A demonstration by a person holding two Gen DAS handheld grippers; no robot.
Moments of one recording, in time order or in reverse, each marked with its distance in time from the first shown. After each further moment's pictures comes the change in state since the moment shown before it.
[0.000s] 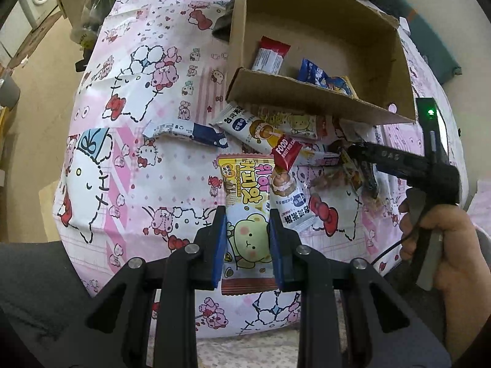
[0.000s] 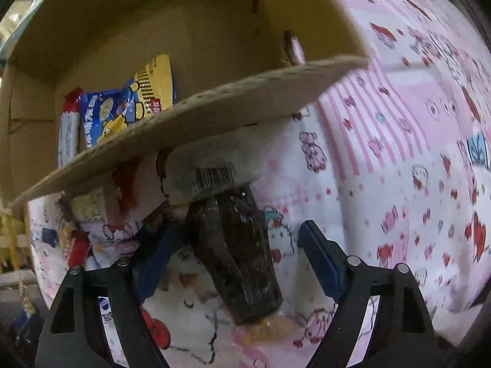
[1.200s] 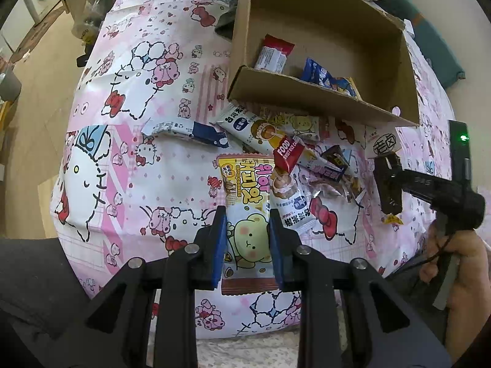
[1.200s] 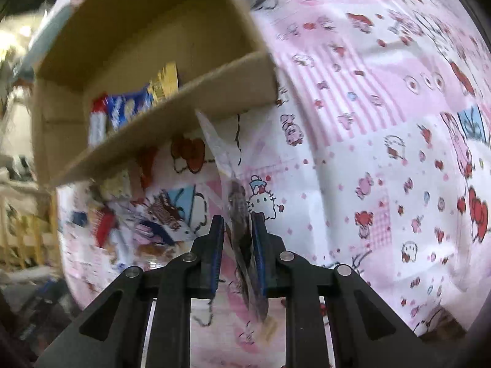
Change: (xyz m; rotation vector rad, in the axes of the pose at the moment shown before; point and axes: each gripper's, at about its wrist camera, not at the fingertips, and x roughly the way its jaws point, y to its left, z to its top) left arm 0.004 0.000 0.002 -0.016 0.003 0.006; right arm -0.037 -0.041 -0.021 0.050 0.003 0.134
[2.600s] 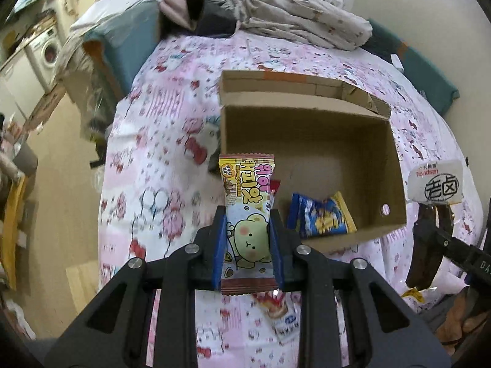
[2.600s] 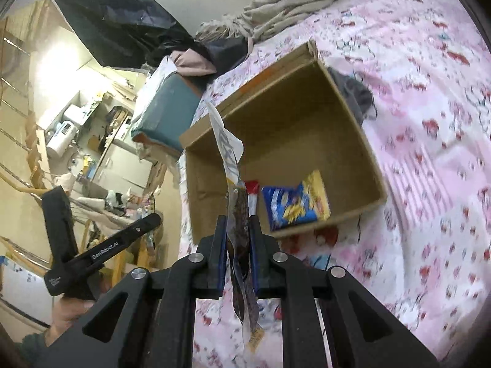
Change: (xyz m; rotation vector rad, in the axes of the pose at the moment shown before) left arm -0.061 -0.048 0.122 0.145 -0.315 0.097; right arm -0.114 0.039 0.015 -0.029 -0.376 0.507
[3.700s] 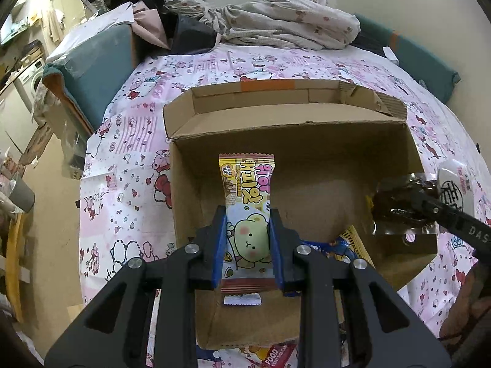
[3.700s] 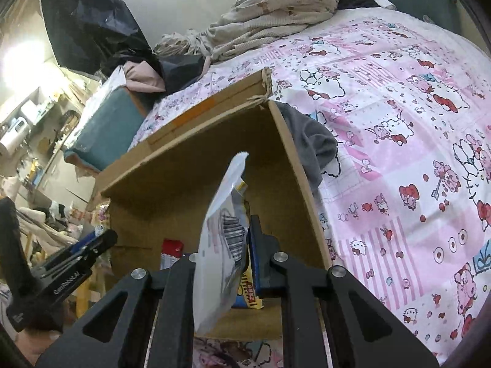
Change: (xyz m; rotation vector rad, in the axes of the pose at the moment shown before) left arm 0.072 -0.031 0.025 0.095 -0.082 0.021; right arm 0.058 -0.034 0.048 -0.079 -0.082 -0.287
